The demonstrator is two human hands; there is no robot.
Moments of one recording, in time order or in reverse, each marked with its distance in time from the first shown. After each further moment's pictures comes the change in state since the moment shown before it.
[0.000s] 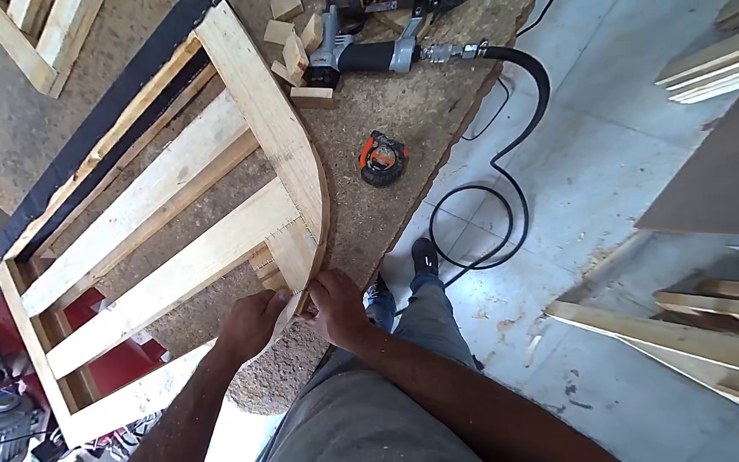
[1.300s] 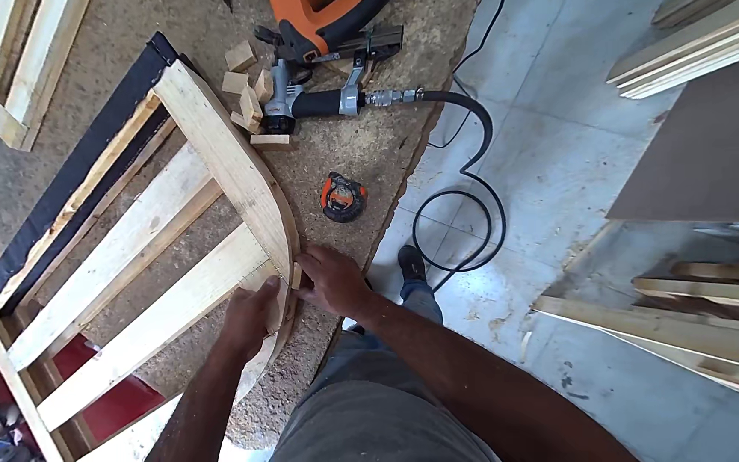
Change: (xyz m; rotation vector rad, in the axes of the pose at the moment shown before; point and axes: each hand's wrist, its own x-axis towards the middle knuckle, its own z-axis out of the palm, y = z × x) left_hand 0.055 0.080 -0.012 -1.105 0.117 -0.311; right_hand 0.084 0.066 -0.055 0.044 -0.090 -0.017
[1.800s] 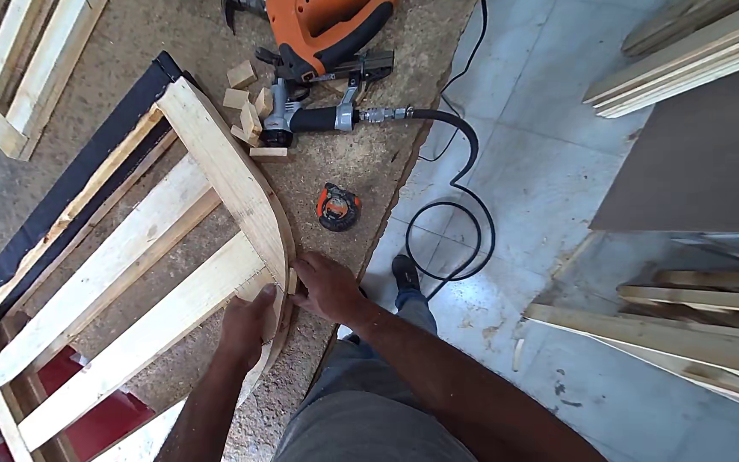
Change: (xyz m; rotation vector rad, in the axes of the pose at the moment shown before) left_hand 0.002 -0.007 0.005 -0.053 0.069 0.045; right_hand 0.003 -0.001 -0.001 -0.042 -0.054 0.050
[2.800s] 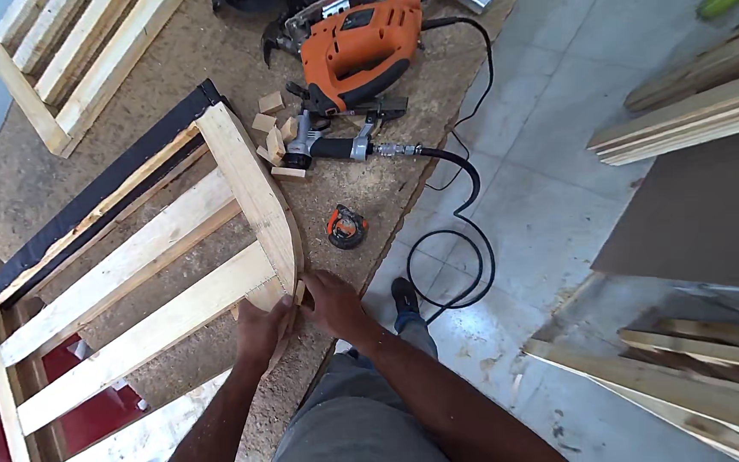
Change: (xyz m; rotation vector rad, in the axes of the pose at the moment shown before) left_hand 0.004 -0.025 0.008 0.167 0.145 0.198; right_hand -0.004 -0.008 -0.014 0.083 -0.134 0.130
